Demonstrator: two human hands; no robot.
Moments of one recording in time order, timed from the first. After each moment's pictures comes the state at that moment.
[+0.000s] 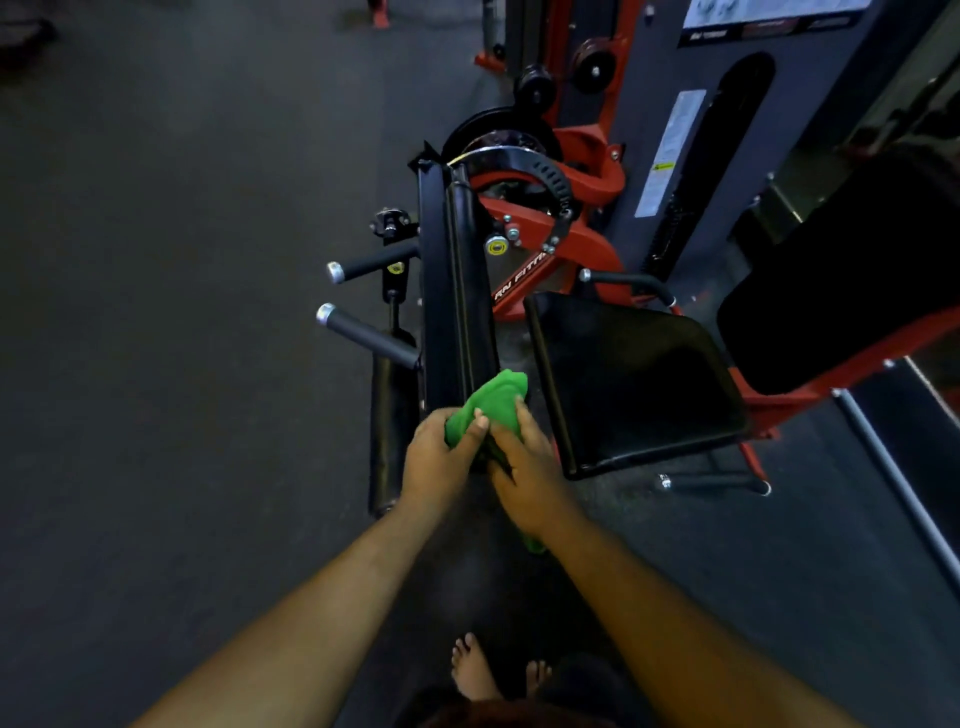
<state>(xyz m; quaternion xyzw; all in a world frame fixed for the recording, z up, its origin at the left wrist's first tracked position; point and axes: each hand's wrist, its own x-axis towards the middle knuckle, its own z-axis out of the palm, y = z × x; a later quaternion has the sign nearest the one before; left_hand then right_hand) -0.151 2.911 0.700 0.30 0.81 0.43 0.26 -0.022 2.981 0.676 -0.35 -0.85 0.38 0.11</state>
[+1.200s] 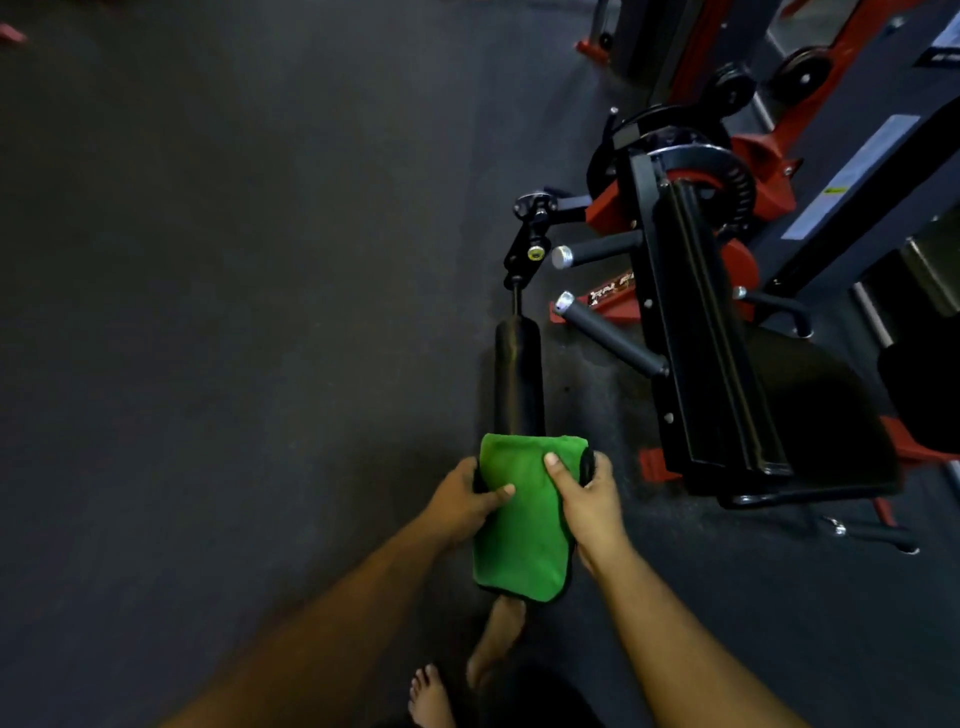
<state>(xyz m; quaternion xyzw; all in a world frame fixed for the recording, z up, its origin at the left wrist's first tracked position) -0.384 2.719 0.627 0.18 0.71 0.47 0.50 -0.242 2.830 0.624 -0.53 -0.50 0.65 0.24</state>
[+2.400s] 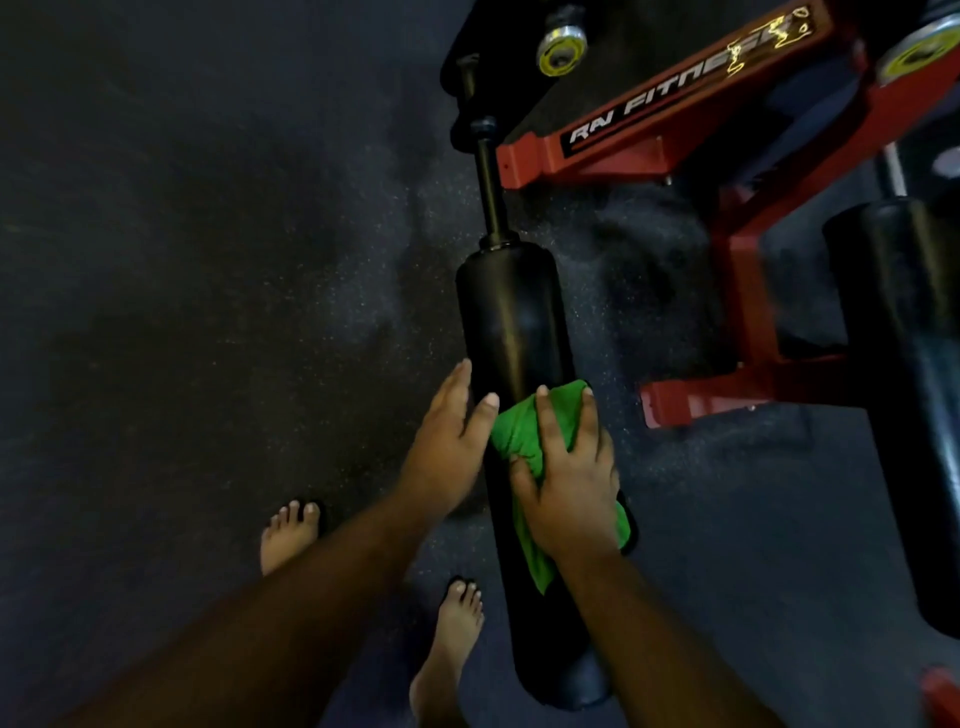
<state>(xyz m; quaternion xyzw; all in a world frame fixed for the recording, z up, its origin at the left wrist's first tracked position) -0.623 3.007 0.260 0.27 0.71 0.37 0.54 -0.465 3.035 0.273 -0.58 -0.78 0.19 -0.13</state>
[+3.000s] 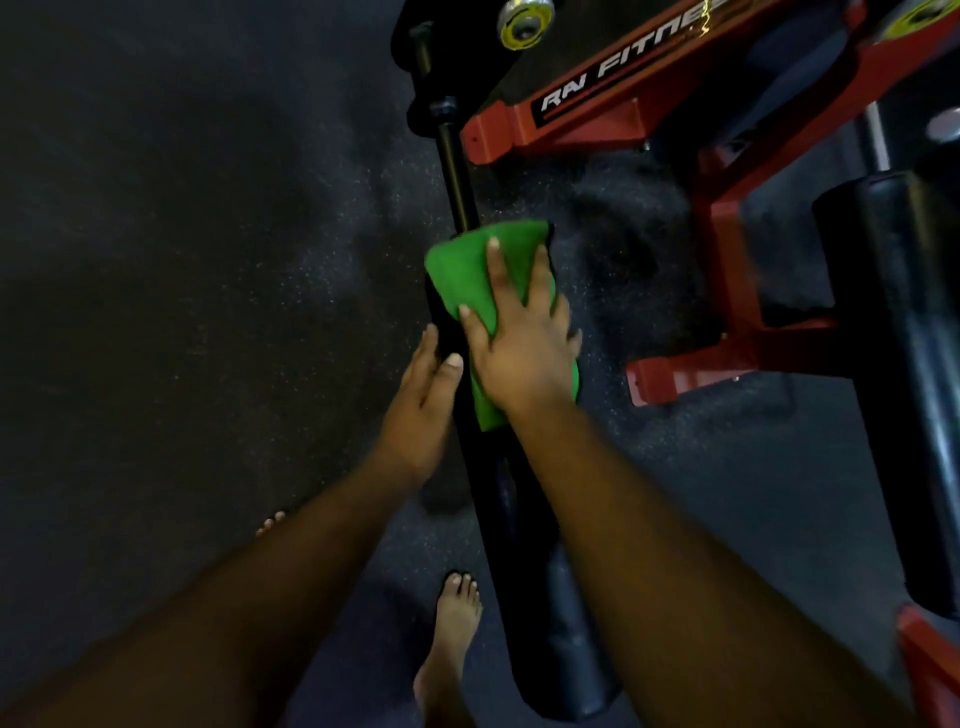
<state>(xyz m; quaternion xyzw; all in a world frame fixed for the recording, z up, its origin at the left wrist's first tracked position) -0.651 3.050 0.247 0.22 0.68 0.42 0.56 -0.564 3.156 0.263 -0.60 -0.78 0.19 -0.06</state>
